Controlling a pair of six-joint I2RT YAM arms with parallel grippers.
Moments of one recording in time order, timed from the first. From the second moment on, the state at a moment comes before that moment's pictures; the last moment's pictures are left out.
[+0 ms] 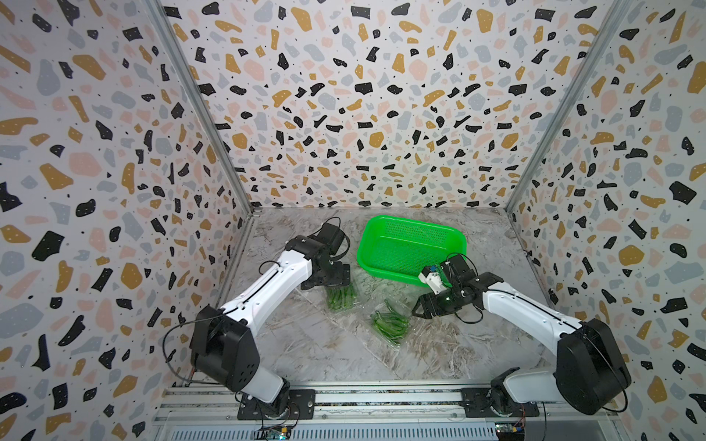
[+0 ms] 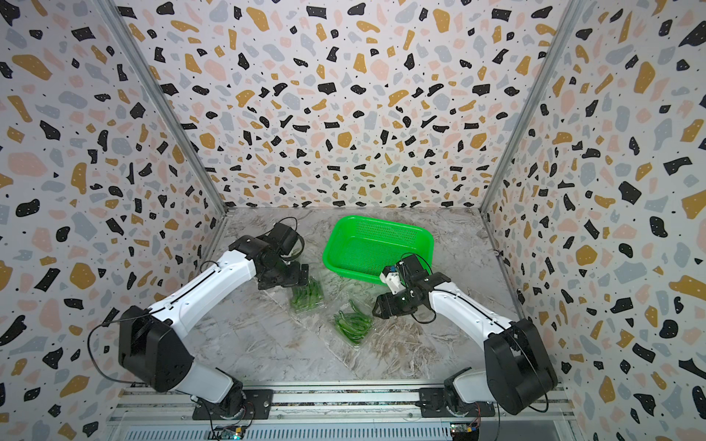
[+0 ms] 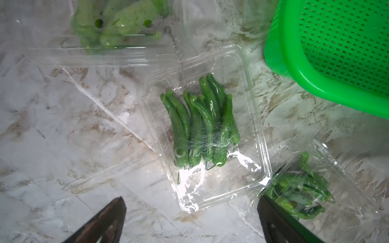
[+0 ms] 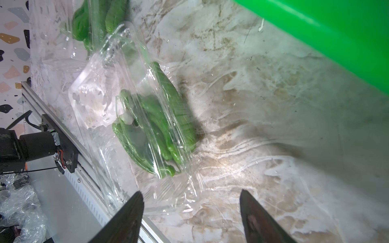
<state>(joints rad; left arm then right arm) -0.47 1.58 1.36 -1.09 -0.05 -0.48 0.49 1.37 0.86 -0.67 -0.48 0.20</state>
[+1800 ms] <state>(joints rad) -0.60 1.63 1.26 -0.84 0.27 -0.46 0.49 1.29 0.82 -0.79 -0.54 0.17</state>
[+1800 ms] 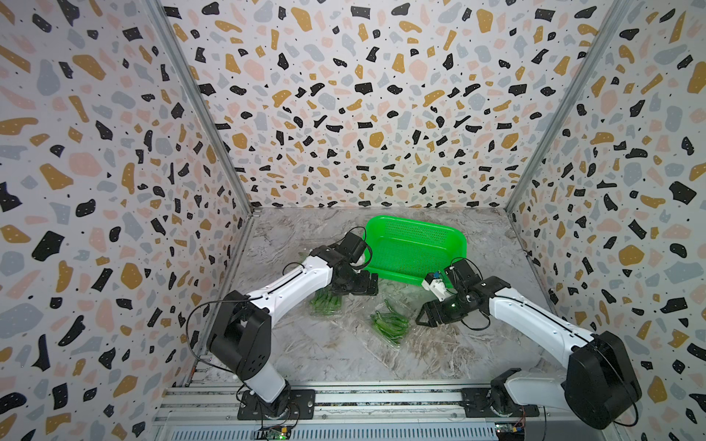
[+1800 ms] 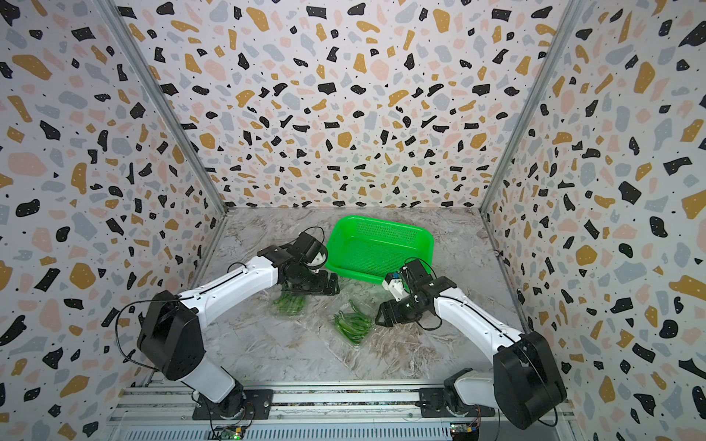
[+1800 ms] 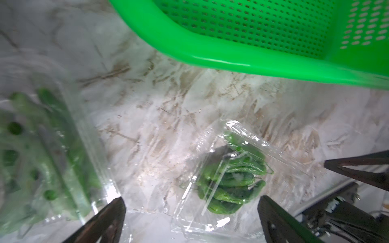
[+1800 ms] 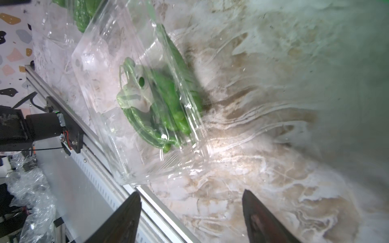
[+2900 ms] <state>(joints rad) -0.60 1.51 0.97 -0.65 0.52 -0.72 0.45 1.81 1.25 -0.70 -0.74 0.10</state>
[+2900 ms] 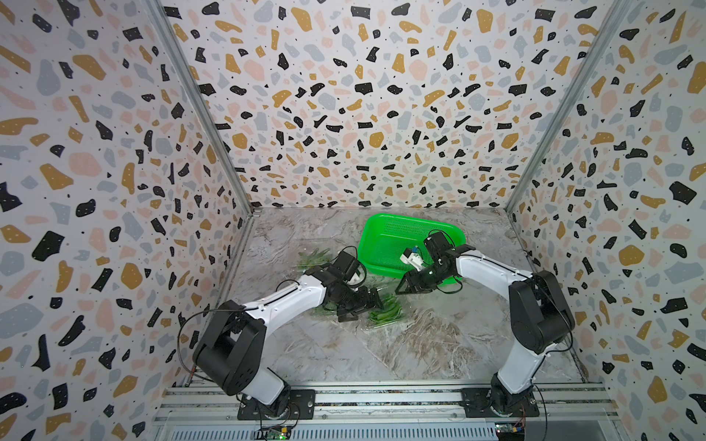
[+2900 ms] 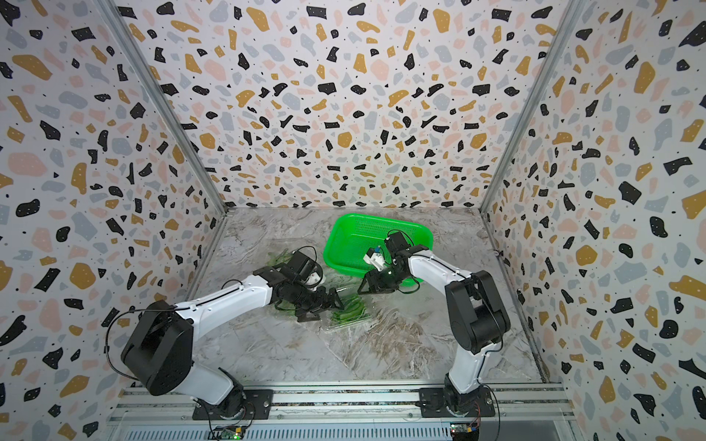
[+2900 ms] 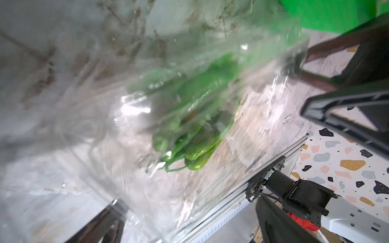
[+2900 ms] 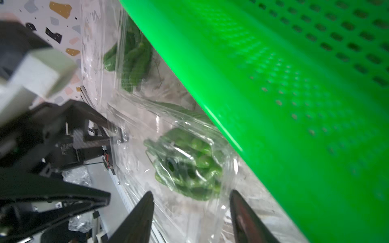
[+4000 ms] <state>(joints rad) -0.61 1.60 1.25 -0.94 0.20 -0.37 0.30 1.29 0.75 -0.78 -0.69 0.17</state>
